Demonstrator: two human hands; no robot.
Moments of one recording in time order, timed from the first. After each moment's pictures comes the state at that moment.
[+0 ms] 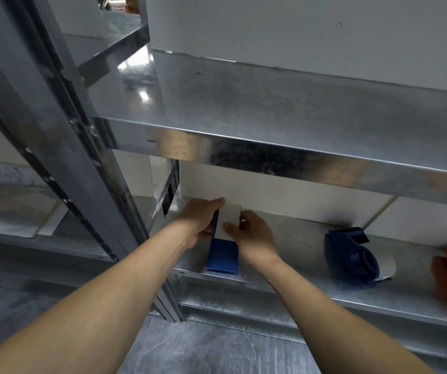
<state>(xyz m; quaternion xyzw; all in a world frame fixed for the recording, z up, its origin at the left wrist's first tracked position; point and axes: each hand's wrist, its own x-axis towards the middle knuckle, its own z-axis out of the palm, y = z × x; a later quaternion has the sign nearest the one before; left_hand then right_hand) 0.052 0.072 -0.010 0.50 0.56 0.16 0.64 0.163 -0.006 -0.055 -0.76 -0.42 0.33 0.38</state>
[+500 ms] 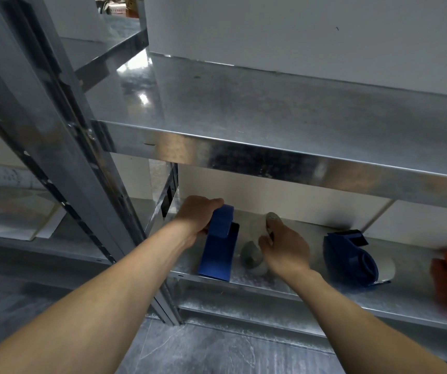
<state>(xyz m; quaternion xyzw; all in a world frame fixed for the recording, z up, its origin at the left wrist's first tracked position) 0.055 0.075 -0.004 0.52 0.55 0.20 0.62 0.217 -0.035 -0.065 -0.84 -0.49 0.14 0.17</state>
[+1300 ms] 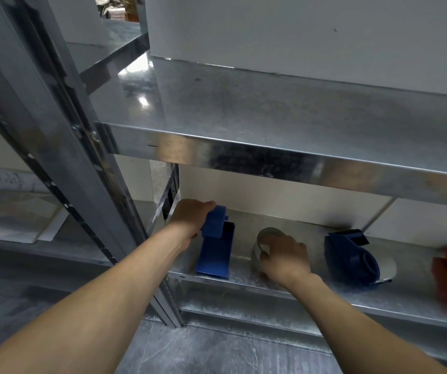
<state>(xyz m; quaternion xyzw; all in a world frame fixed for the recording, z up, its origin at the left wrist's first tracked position) 0.044 0.082 -0.013 0.51 0.59 0.21 0.59 0.217 -0.040 -0.077 -0.84 -0.53 0.13 0.02</state>
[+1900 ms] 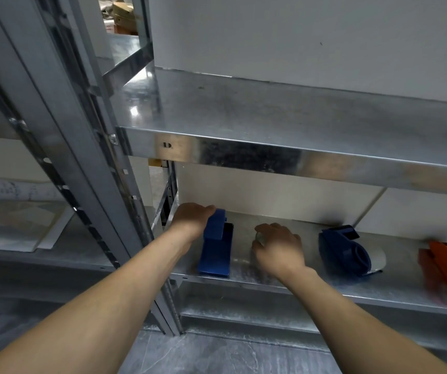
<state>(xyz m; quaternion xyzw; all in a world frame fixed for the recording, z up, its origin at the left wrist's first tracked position) 0.036 0.073 -0.009 0.57 0.60 0.18 0.54 0.192 -0.042 -0.050 -0.85 -0.51 0.11 0.09</state>
